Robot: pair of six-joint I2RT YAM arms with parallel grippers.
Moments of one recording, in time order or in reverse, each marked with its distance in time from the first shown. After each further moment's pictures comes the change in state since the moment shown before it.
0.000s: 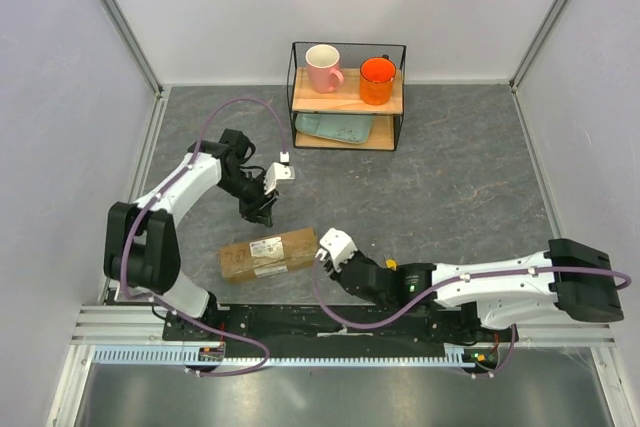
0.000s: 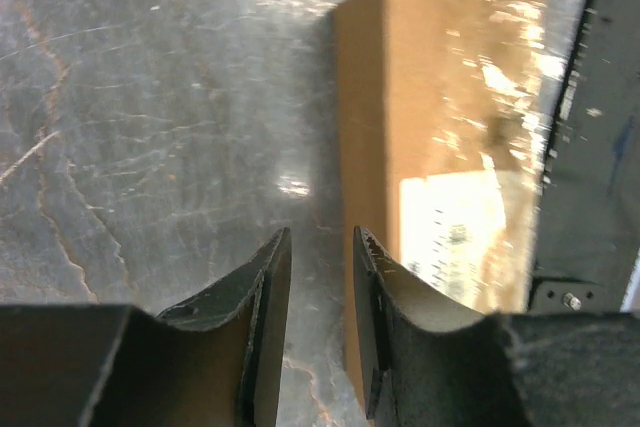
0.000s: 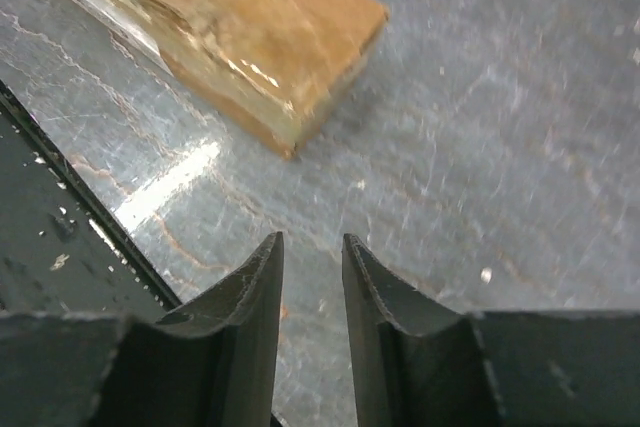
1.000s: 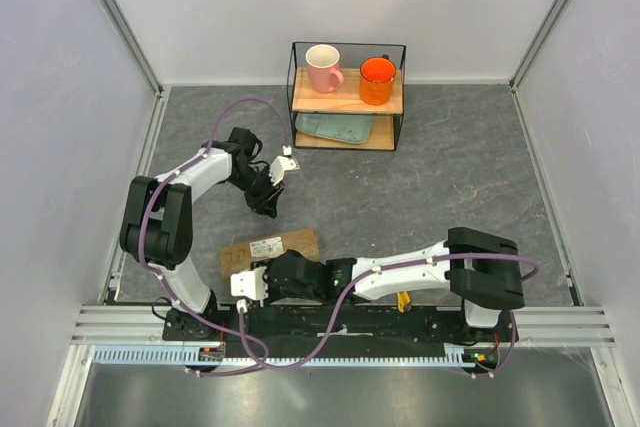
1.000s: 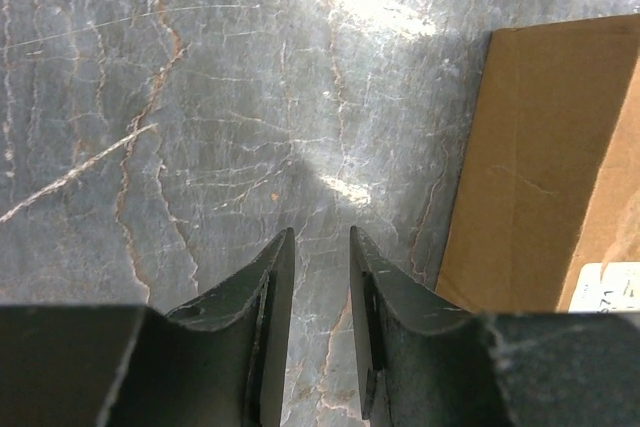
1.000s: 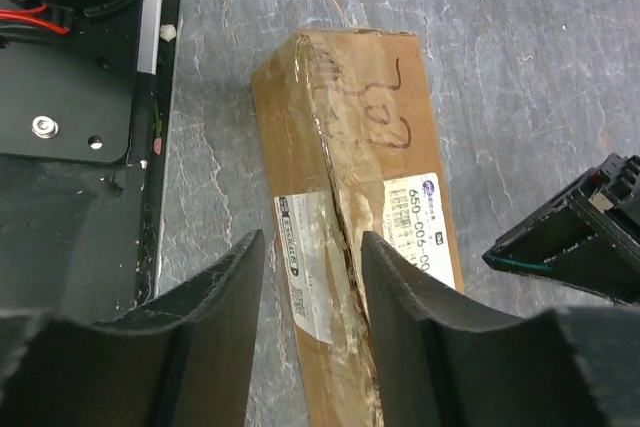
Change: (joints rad) left arm 0.007 0.199 0.005 0.277 -0.110 -0.210; right arm -0.002 0.527 0.434 0.262 -0.423 -0.800
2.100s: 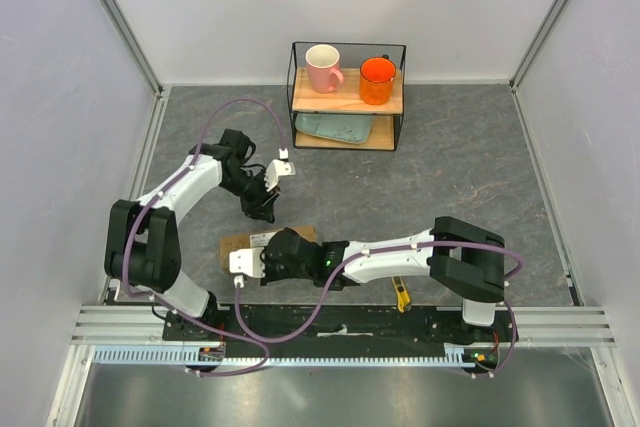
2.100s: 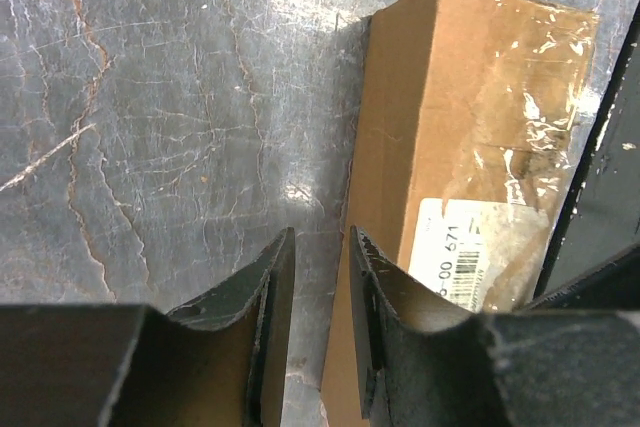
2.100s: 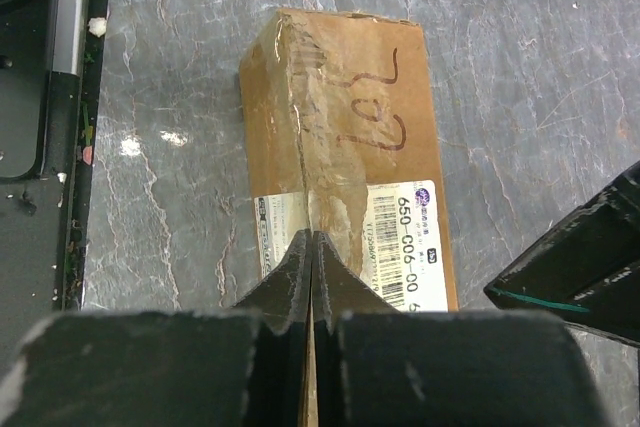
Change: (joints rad) left arm -0.003 -0.148 -0.039 -0.120 0.077 0.086; right arm -0.114 0.092 0.068 0.009 -0.113 -0.012
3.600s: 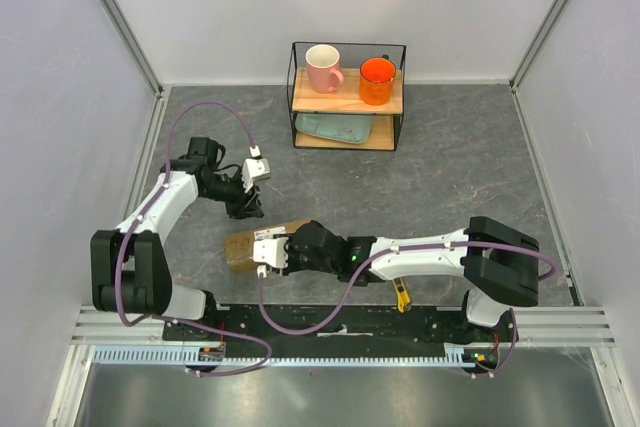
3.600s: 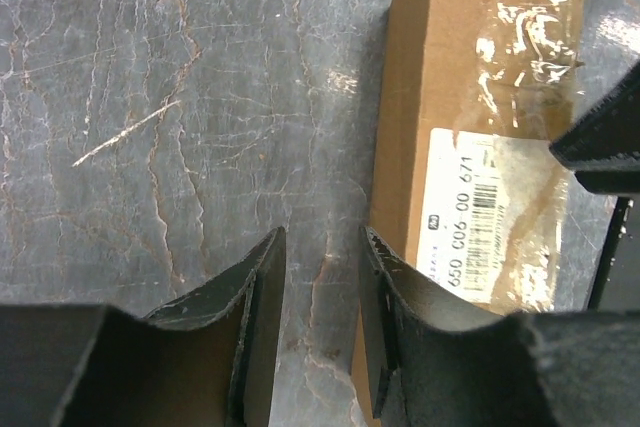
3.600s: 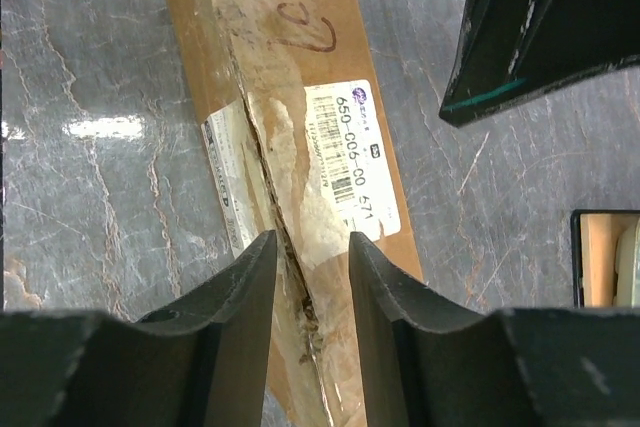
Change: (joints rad) left arm 0.177 -0.192 -0.144 0.104 0.134 0.089; right arm -0.049 -0.182 -0.167 -0.008 0.068 -0.033
